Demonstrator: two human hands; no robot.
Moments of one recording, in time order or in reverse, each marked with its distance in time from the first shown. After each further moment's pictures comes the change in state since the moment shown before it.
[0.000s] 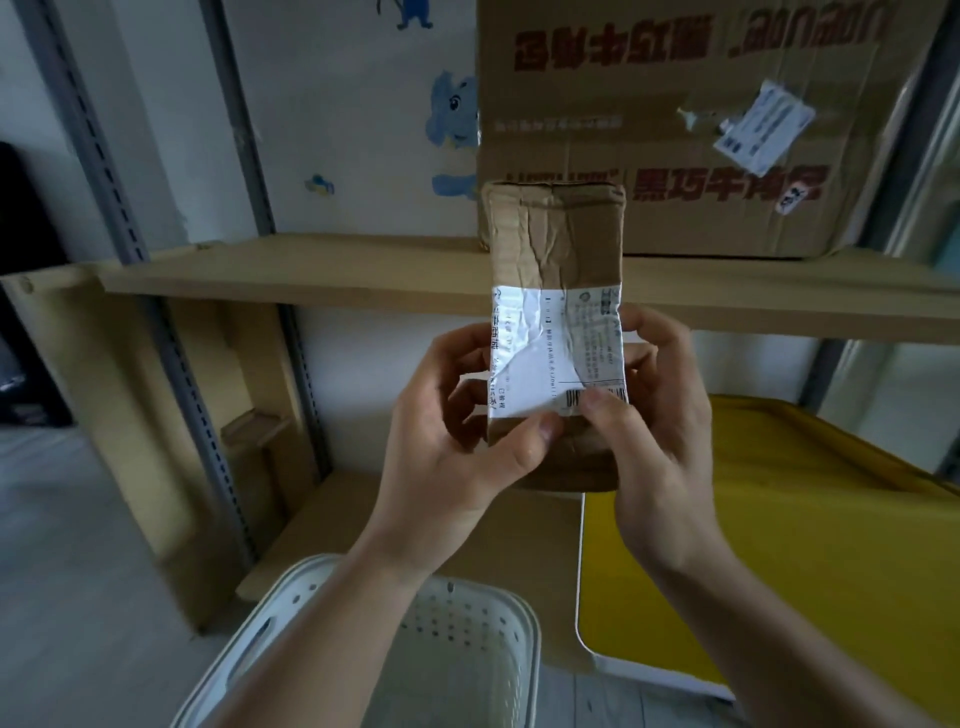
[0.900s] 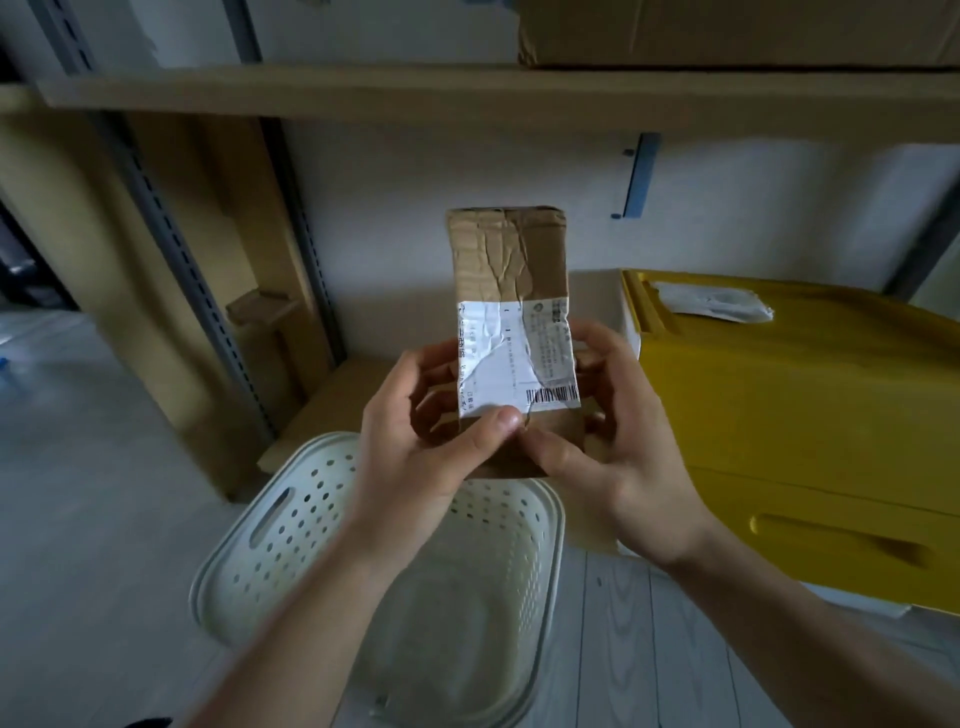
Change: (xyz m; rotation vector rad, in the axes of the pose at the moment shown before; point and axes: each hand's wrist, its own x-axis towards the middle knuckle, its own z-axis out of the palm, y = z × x) left_hand -0.080 -0.091 -0.053 0.116 0.159 -0.238; right_hand -0.084 0.087 0.006 0.017 -0.336 0.356
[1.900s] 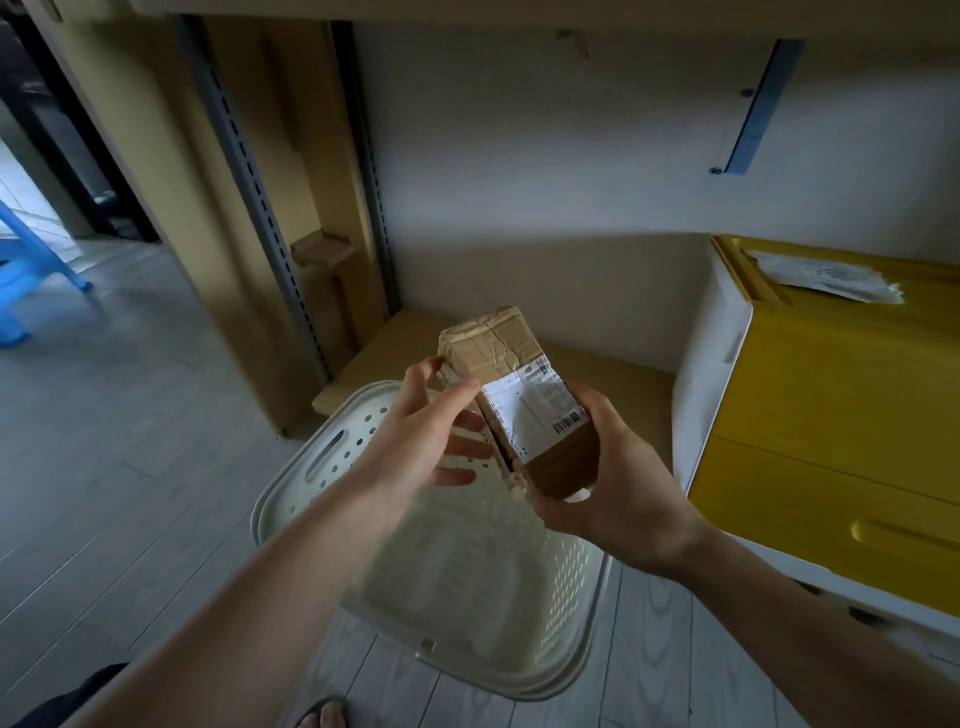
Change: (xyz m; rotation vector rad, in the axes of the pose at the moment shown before) left_hand -0.004 -0.043 -0.066 0.116 0.101 -0.652; right_hand -0.011 0.076 0.031 -0.494 -0.308 0.276
